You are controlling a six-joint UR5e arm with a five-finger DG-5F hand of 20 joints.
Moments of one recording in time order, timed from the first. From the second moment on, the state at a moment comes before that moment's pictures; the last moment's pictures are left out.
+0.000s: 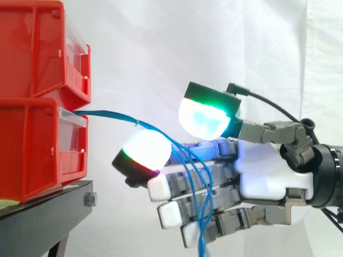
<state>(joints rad) 0.06 -2.33 -1.26 -2.61 -1.59 0.12</state>
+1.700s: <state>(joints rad) 0.05 -2.32 -1.25 -2.60 -1.56 0.05</state>
